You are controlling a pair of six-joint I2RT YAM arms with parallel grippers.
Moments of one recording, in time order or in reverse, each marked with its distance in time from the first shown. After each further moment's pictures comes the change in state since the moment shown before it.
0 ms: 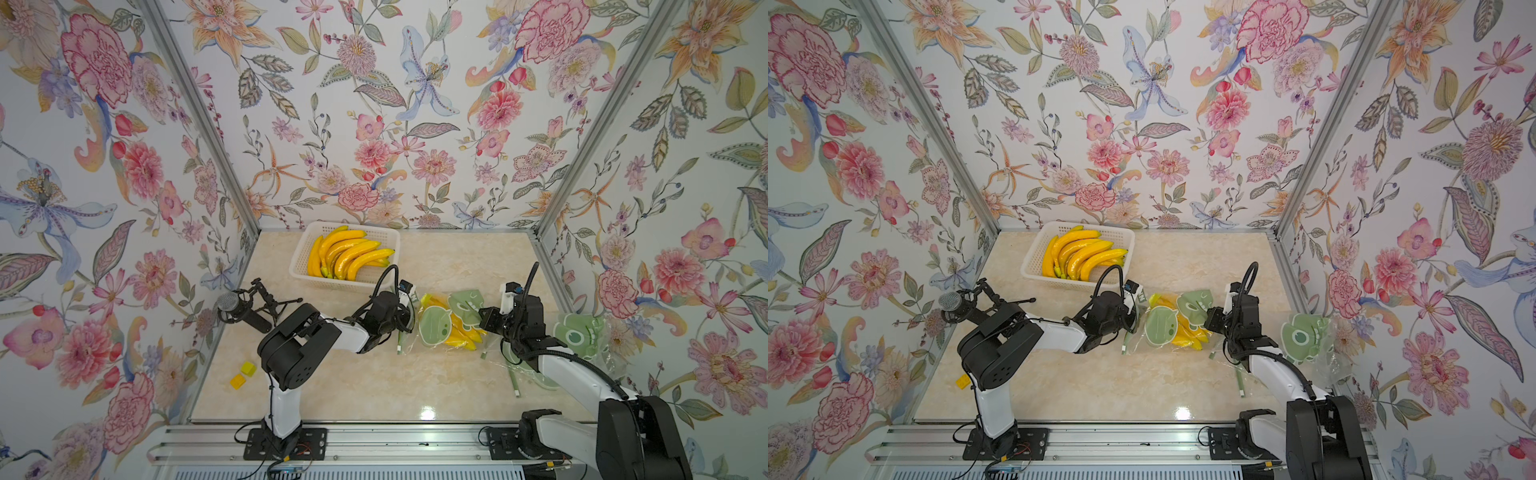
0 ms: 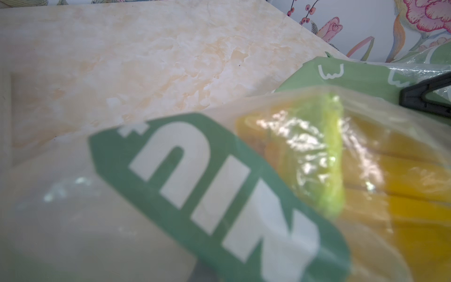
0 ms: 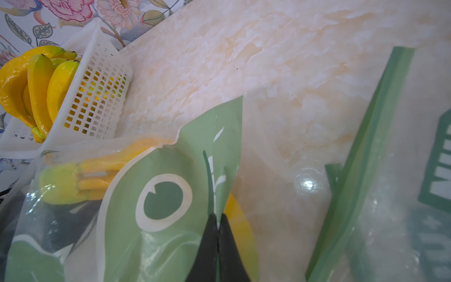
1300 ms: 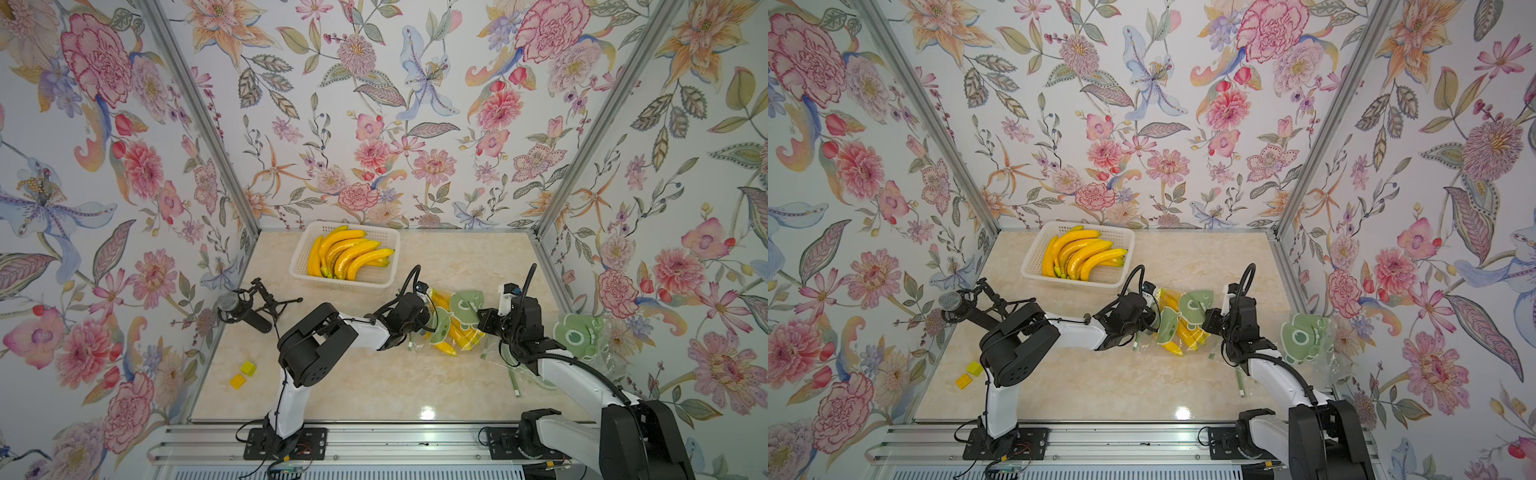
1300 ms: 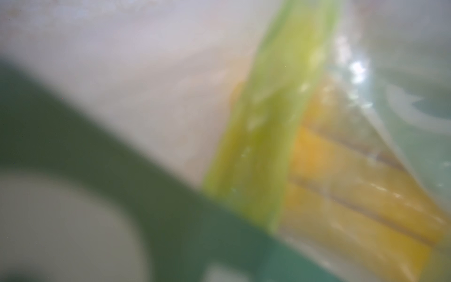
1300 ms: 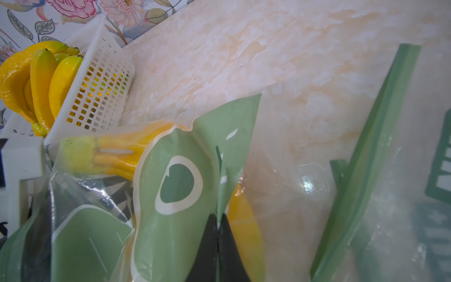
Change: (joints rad) left arm -0.110 0.118 0.213 -0.214 -0.187 -0.079; right arm 0.034 -0.034 -0.018 -0.001 0.034 0.008
